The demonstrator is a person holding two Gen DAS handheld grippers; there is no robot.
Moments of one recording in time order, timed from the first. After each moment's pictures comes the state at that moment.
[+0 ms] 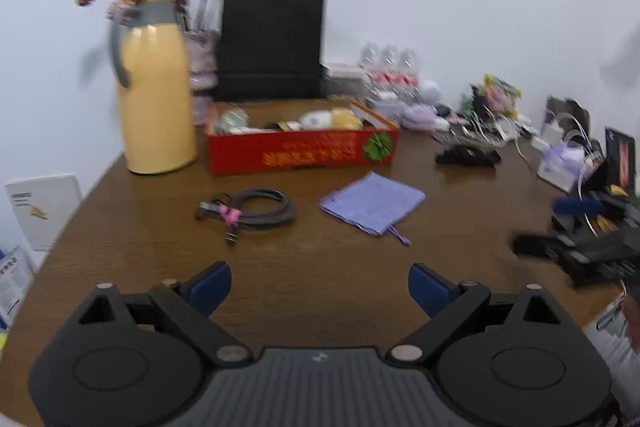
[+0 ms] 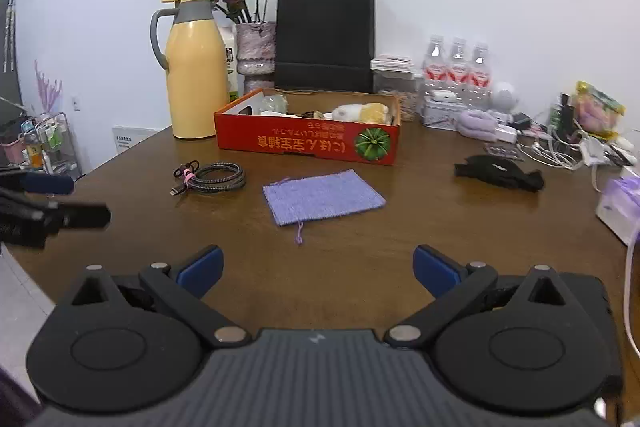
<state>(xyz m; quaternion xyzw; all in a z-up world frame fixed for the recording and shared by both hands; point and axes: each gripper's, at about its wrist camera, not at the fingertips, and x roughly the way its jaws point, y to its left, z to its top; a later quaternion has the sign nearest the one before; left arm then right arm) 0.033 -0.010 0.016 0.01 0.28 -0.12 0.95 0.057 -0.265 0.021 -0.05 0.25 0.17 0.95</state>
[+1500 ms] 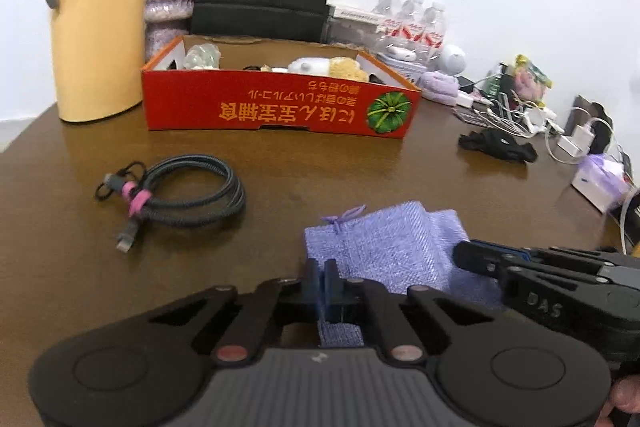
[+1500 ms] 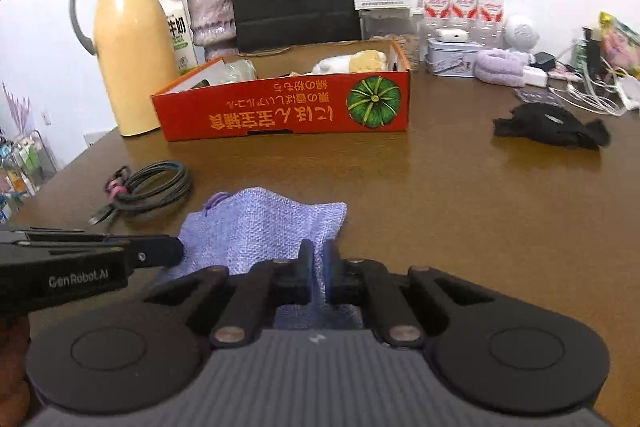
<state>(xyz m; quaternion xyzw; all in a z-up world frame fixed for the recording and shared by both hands) 0.148 -0.055 -0.041 -0.04 0.34 -0.11 0.93 0.177 -0.241 -0.044 0.02 0.31 0.14 0.94</state>
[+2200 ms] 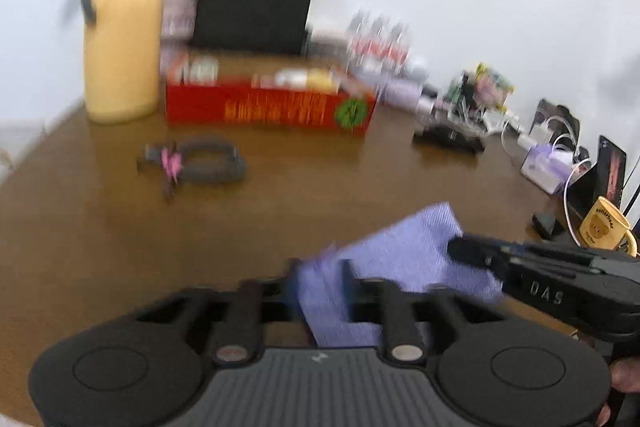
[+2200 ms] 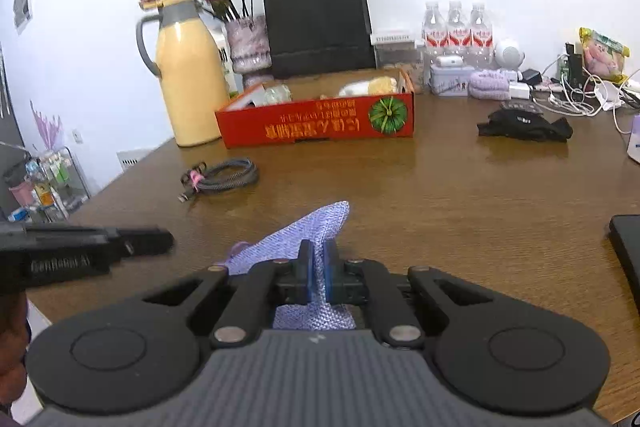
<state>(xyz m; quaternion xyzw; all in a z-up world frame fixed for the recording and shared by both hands) 0.051 -0.042 -0.020 -0.06 0.34 -0.13 0.93 0.066 -0.250 -0.015 0.04 0.28 0.16 0.95</state>
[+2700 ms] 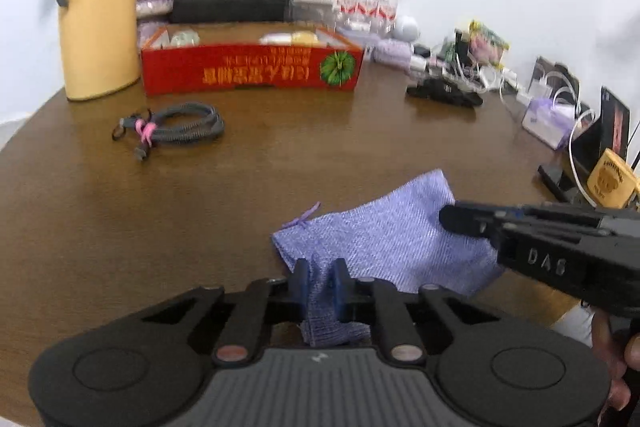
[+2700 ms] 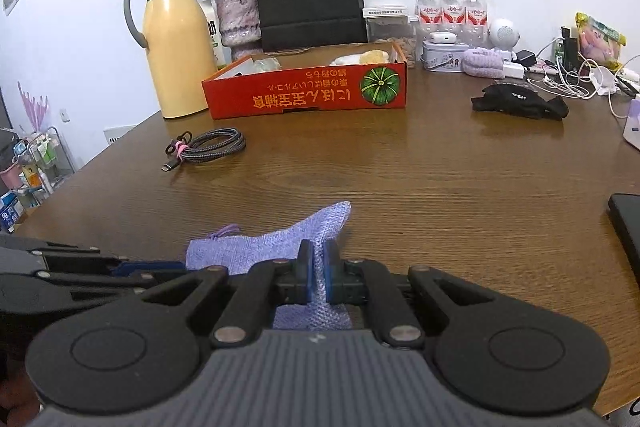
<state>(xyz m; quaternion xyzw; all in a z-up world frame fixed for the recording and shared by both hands) 0.055 -0.061 -0.040 -0.01 0.35 -0.14 0.93 0.067 -0.245 -0.032 0.02 0.30 0.15 0.94</state>
